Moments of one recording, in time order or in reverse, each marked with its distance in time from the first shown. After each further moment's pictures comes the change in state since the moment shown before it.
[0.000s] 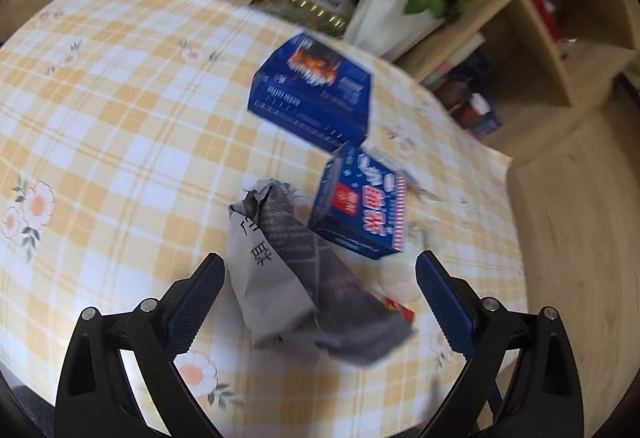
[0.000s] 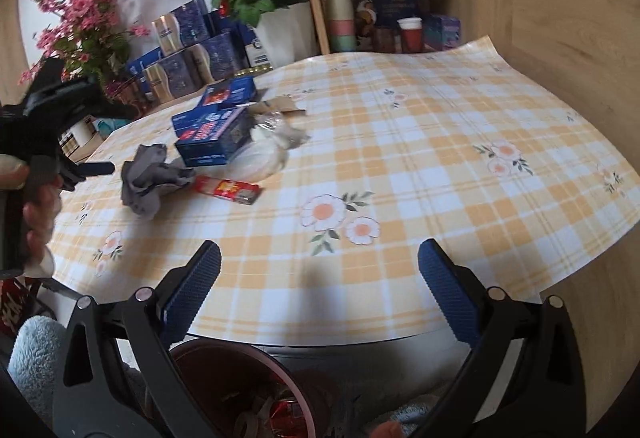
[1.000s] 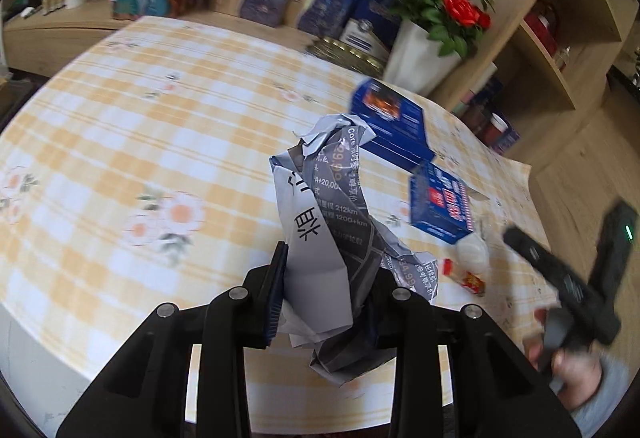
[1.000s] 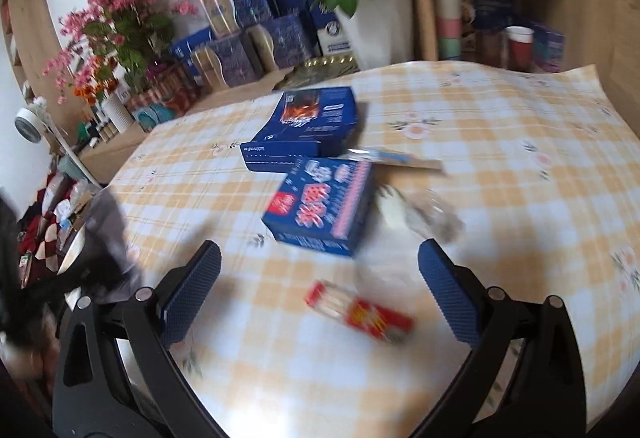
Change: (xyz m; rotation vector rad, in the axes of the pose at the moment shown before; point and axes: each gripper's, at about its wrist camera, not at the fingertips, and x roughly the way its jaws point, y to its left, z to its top) left arm -0.091 0.098 -0.032 0.081 -0.184 0.082; right arm 0.110 0.133 0.113 -0.092 0.132 0.165
